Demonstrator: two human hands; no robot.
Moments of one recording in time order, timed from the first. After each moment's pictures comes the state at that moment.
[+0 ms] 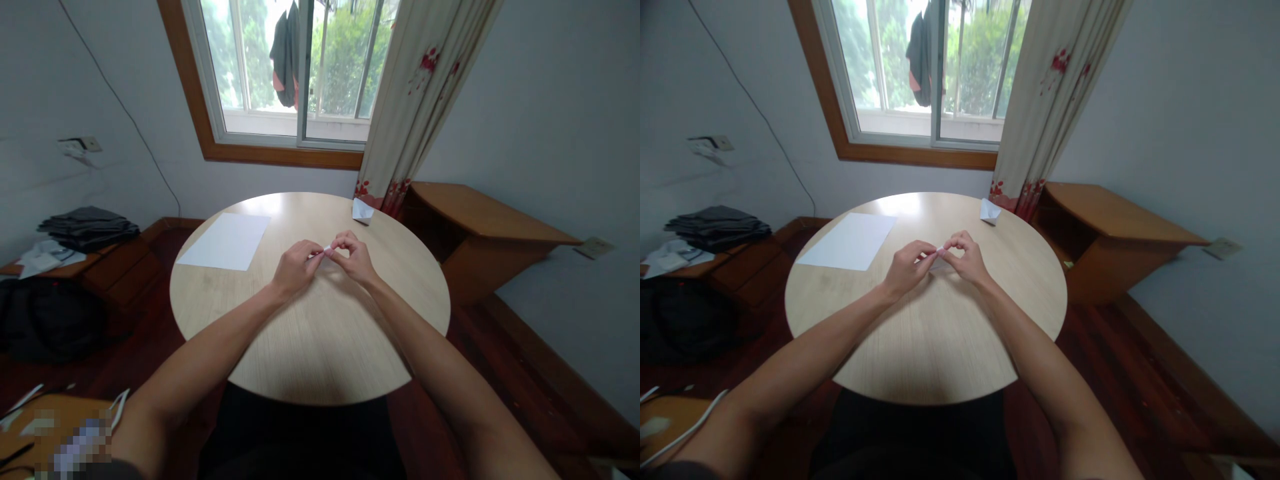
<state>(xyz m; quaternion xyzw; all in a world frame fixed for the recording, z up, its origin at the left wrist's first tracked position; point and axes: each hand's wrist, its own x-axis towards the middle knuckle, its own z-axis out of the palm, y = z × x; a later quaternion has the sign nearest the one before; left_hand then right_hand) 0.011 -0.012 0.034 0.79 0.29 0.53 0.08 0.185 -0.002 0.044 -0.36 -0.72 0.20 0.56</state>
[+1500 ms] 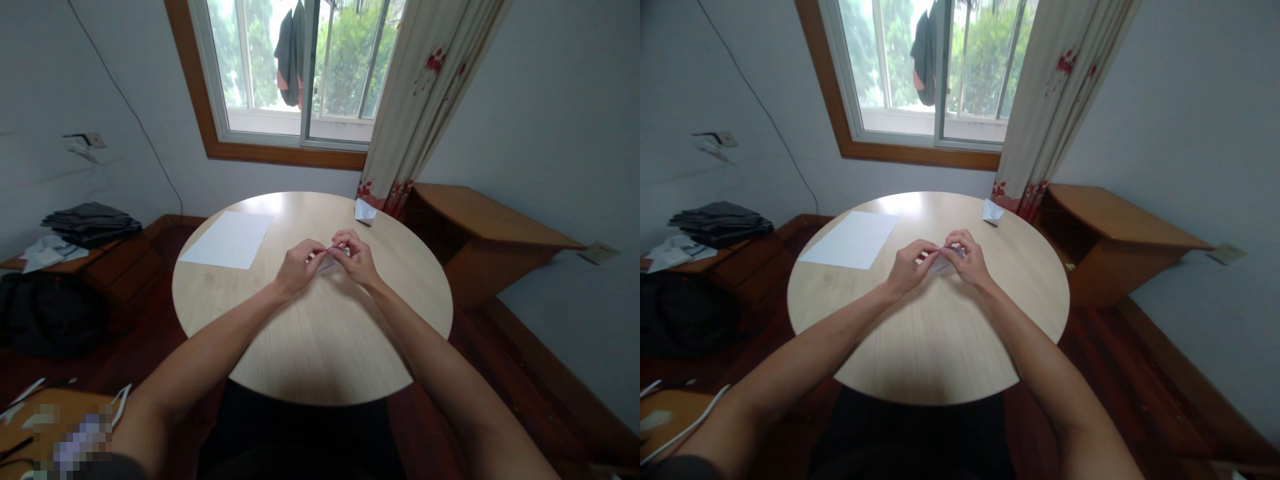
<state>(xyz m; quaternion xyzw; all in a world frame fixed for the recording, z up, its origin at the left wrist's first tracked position) 0.011 -0.015 0.037 0.77 0.29 0.55 0.15 0.181 -0.005 0.045 -0.32 -0.74 0.19 0.56</state>
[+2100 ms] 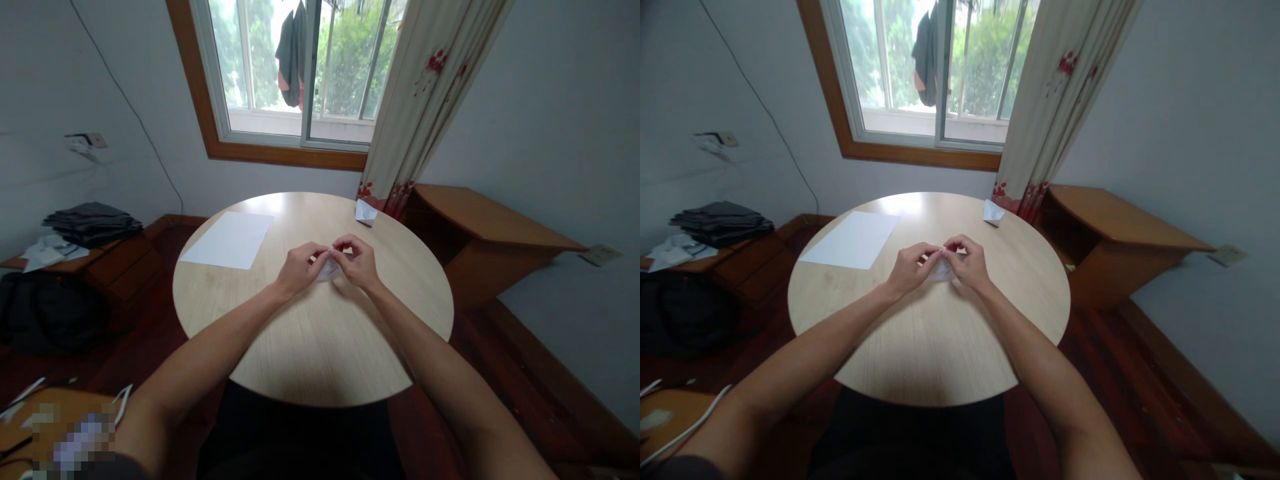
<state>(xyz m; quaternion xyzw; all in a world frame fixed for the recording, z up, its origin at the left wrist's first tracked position) 0.012 -0.017 0.042 0.78 0.27 0.54 0.13 0.175 -0.011 0.047 -0.34 -0.73 0.13 0.58</state>
